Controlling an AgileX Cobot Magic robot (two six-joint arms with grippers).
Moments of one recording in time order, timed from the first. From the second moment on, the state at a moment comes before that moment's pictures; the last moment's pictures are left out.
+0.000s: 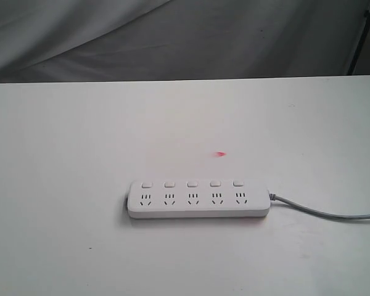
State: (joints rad) left arm 0.33 1.13 -0.71 -1.10 0.31 1.31; right arm -0.11 0.01 0.00 0.03 0.34 -0.02
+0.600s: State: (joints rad) left arm 0.44 1.42 -0.71 -1.45 0.87 2.08; right arm -0.11 0.01 0.00 0.03 0.34 -0.02
